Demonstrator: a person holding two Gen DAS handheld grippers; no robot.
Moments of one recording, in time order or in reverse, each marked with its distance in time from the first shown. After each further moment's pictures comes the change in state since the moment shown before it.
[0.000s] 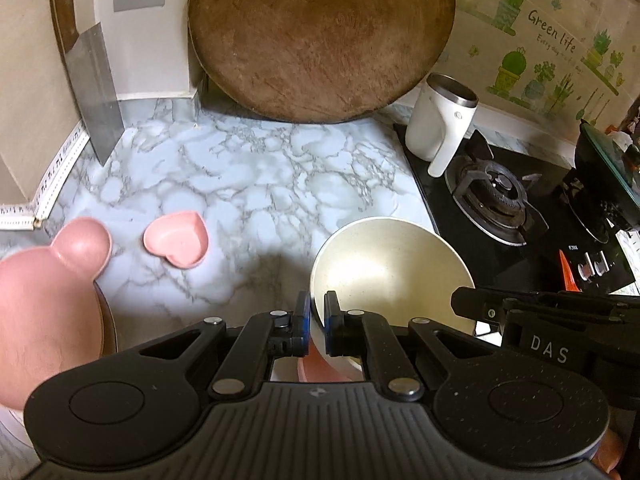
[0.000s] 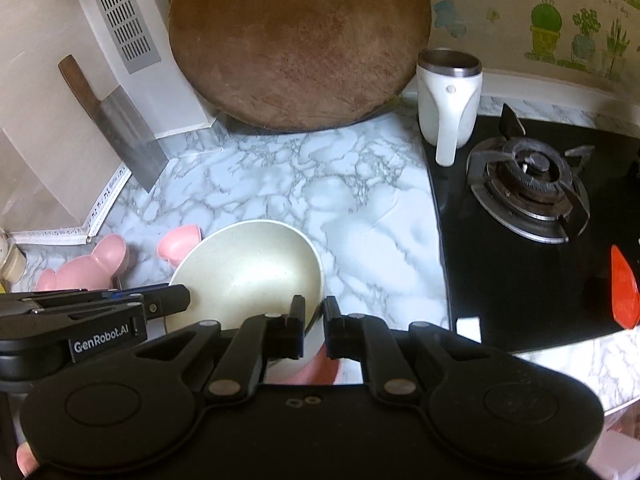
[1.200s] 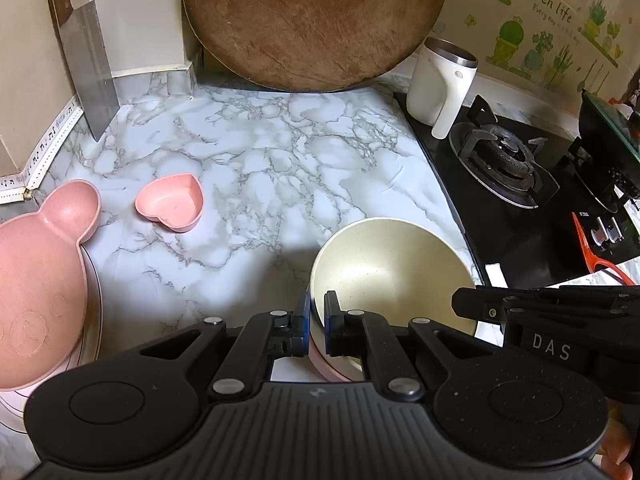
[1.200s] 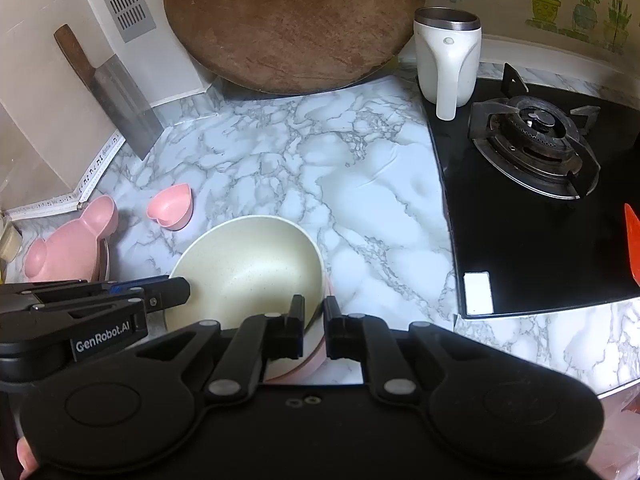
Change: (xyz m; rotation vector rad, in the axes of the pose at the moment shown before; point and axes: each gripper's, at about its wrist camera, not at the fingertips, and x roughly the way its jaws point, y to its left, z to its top) left arm 0.019 -0.001 -0.031 0.039 0.021 0.016; right arm 0.019 -0.009 -0.029 -0.003 0.039 0.009
